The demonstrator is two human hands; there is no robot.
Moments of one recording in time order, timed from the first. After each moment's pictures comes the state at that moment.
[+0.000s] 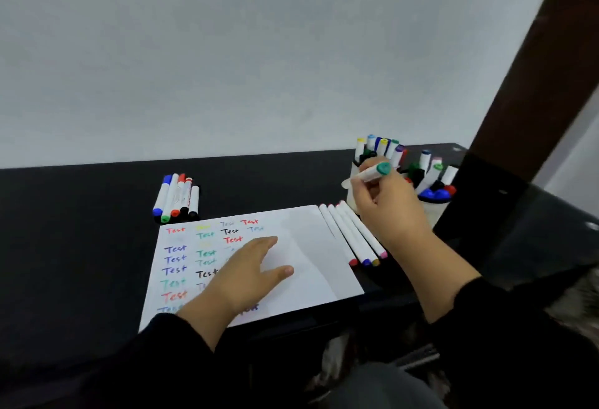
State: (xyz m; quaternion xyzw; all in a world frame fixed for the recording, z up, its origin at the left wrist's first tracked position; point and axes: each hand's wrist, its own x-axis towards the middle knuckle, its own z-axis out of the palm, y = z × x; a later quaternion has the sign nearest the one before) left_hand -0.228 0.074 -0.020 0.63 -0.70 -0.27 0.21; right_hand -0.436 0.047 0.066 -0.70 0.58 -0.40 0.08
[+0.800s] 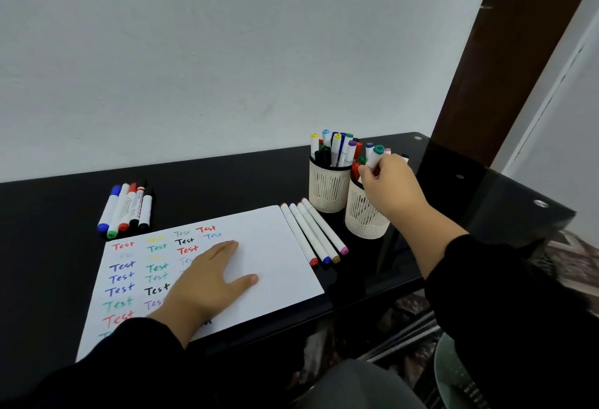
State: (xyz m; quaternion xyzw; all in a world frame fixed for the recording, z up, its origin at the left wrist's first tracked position) left_hand -0.241 0.054 -0.040 0.66 -0.71 -0.20 0.15; right_hand -0.516 0.009 0.073 -0.61 0.71 -0.34 0.07
